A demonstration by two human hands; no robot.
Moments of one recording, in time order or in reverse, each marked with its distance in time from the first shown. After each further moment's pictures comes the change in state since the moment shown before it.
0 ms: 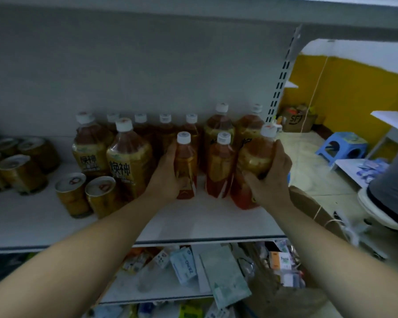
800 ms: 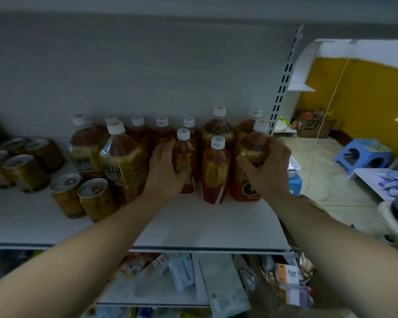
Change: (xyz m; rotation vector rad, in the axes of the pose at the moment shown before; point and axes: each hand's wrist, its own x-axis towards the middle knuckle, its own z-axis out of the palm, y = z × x) left_hand 0.007 0.024 0.013 0.244 0.306 0.040; right_hand 0.053 0.010 0.003 -0.027 0.011 0.003
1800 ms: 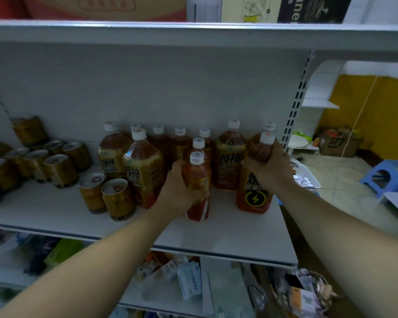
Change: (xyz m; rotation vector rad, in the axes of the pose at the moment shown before) left_hand -0.028 0.018 -0.012 -0.254 -0.151 -0.256; right_hand 0.028 -0.025 -0.005 0.059 -0.239 0.135
